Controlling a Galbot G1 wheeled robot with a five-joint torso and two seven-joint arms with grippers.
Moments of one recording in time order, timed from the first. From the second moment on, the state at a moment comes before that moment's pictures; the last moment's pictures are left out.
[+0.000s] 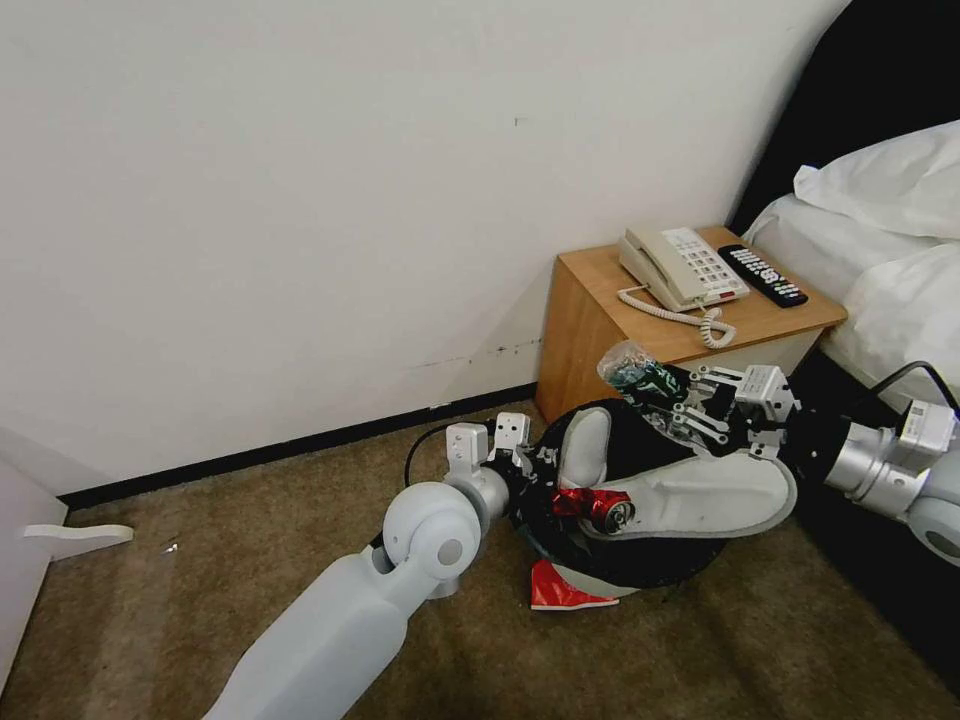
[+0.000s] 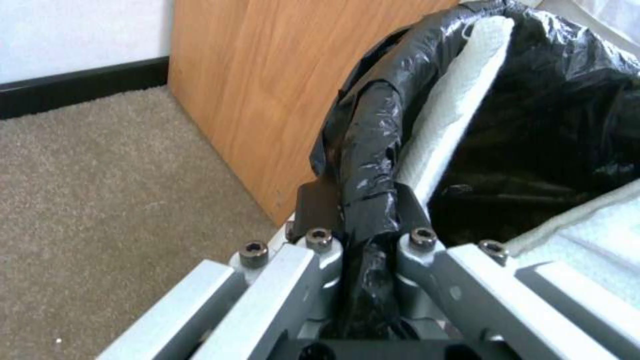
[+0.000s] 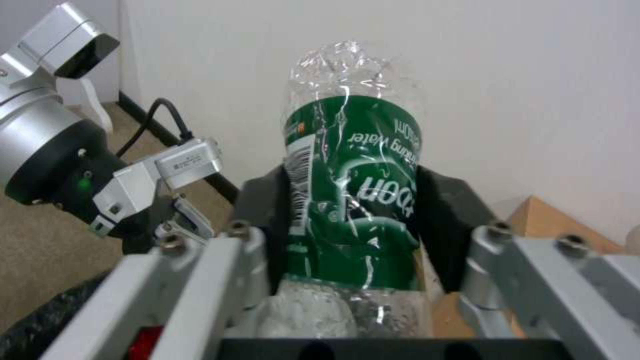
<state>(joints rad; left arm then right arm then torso) 0.81 -1.25 0.19 -1.94 -1.02 0.60 -0.50 -1.57 0.27 0.79 2.11 0.85 0.14 -0.39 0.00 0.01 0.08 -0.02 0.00</state>
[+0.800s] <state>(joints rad) 0.81 -1.26 0.19 -1.93 -1.02 0.59 -0.50 -1.57 0.27 0.81 2.12 0.84 0.15 -0.39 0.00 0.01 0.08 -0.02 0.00</state>
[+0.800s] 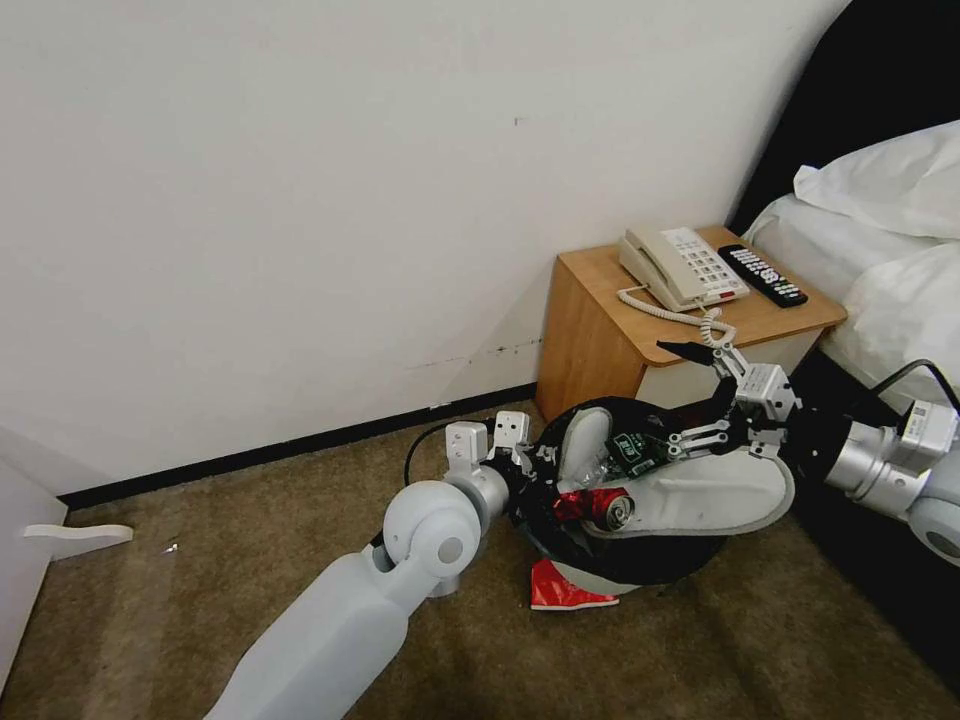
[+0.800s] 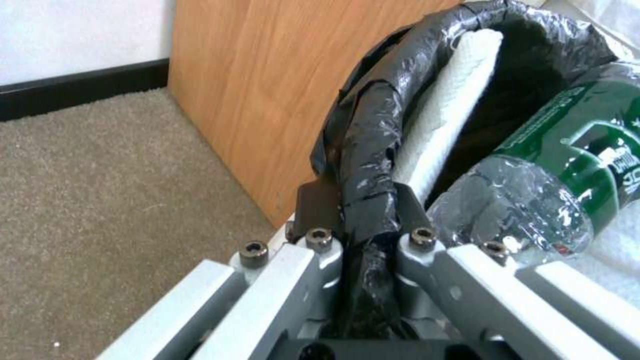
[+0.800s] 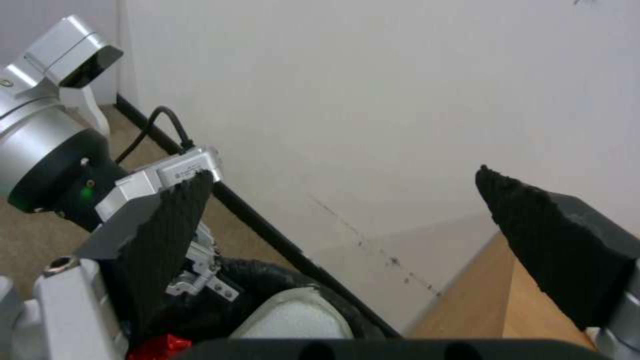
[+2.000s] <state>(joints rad) 0.89 -1.20 0.01 -2.00 -1.04 0.59 -0.50 -1.50 0.38 0.89 2.12 0.91 0.15 -0.37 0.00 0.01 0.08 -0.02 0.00</state>
